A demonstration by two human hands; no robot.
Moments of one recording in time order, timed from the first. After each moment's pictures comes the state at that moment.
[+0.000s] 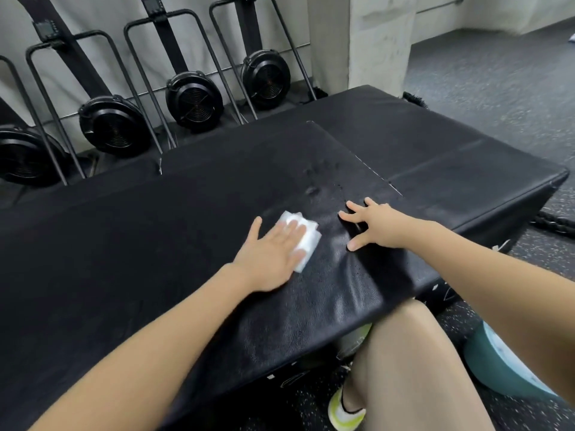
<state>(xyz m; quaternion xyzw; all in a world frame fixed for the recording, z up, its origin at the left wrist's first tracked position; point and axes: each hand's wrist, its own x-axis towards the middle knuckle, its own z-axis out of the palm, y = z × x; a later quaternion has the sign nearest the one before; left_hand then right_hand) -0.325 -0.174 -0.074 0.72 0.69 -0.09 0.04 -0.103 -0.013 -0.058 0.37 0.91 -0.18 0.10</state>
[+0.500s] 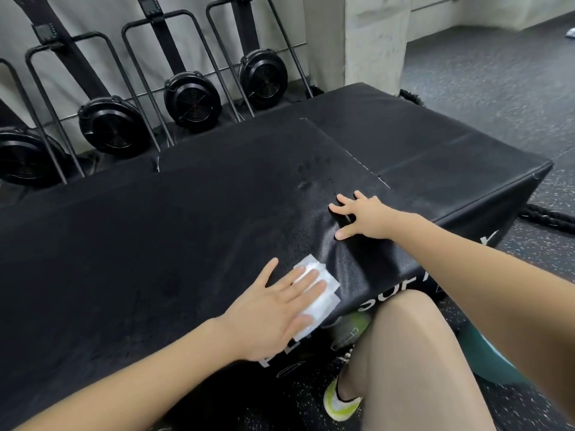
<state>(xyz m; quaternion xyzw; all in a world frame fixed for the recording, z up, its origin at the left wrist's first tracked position) -0.274 -0.272 -0.083 0.82 0.57 -0.11 0.00 -0.101 -0.010 -0.069 0.37 0.91 -0.18 0.09</state>
